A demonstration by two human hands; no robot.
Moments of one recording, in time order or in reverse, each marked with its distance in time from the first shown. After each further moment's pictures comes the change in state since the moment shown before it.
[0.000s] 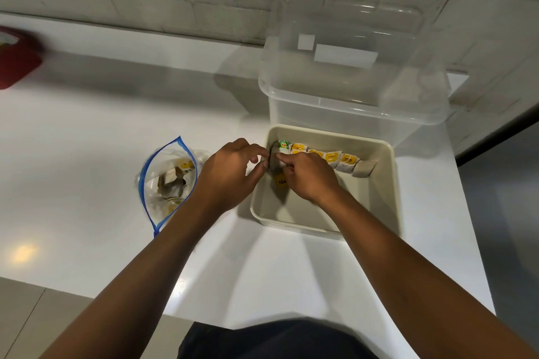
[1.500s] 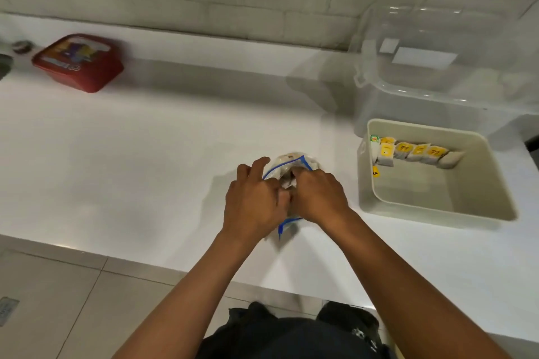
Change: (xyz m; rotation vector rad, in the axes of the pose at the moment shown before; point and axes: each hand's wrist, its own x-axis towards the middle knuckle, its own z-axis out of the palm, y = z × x) left_hand -0.113 -0.116 -0.094 0.214 -0.096 -0.192; right_hand -0.043 -0.229 0.057 -0.155 -0.025 0.080
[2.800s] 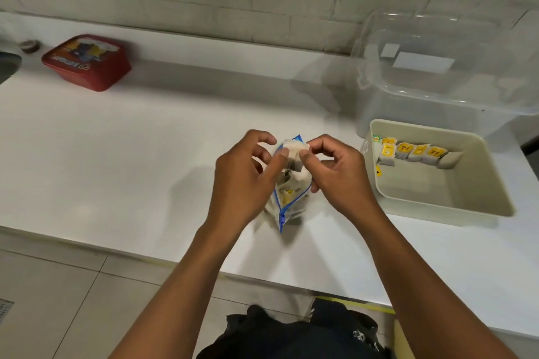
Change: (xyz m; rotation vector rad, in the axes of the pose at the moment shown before) left_hand -0.011 0.007 -0.082 -0.652 0.194 -0.143; right_hand -0.028 0.000 -0.033 0.979 0.392 -0.123
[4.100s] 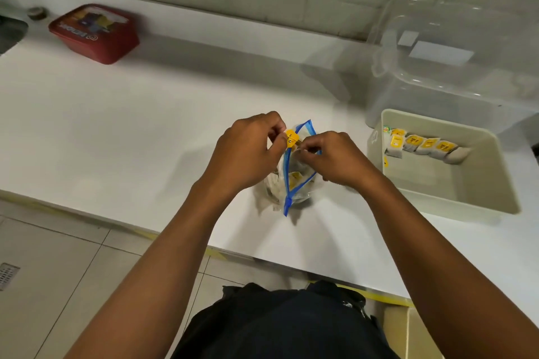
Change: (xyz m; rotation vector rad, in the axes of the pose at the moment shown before) left_hand 0.025 -0.019 -0.007 0.329 -0.163 0.179; right_hand 0.035 0.023 0.004 -0.596 -0.442 0.050
